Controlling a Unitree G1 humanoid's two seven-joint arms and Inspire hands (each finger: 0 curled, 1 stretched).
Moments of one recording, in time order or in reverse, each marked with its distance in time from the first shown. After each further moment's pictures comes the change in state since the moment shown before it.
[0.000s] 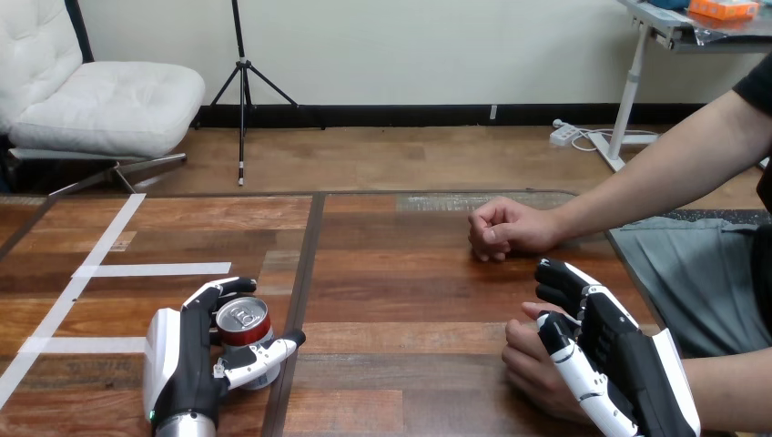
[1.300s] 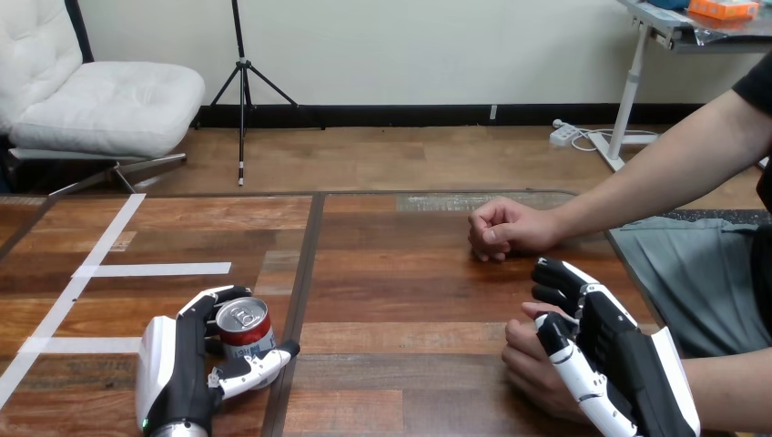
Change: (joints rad) left arm 0.023 0.030 -0.018 0.000 0.006 0.000 0.011; right arm 0.001 0.000 0.000 0.000 -0.012 -0.020 0.001
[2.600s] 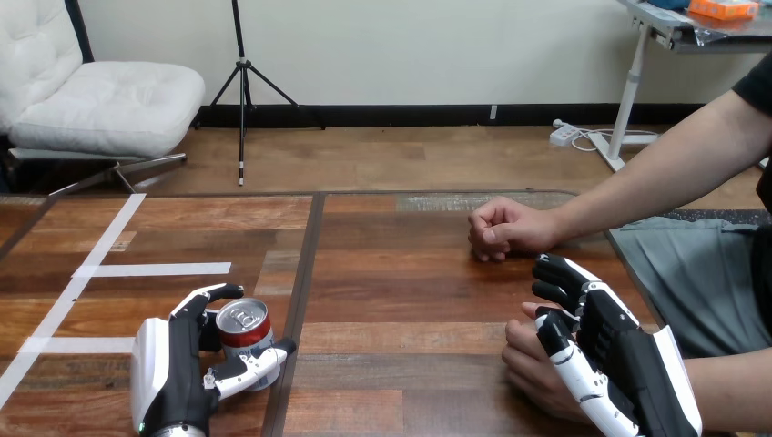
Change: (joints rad) left arm 0.003 -0.003 -0.002 0.020 -0.002 -0.038 0.055; right arm 0.000 -0.001 -0.001 0.000 0.018 -0.014 0.014
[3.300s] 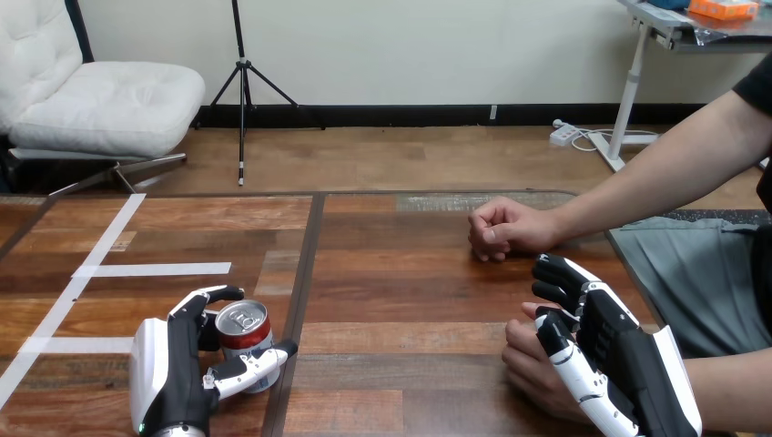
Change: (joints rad) left arm -0.003 -0.001 -0.003 0.010 0.002 -0.007 0.019; right arm 0.000 0.001 0.000 0.000 0.000 0.000 0.000
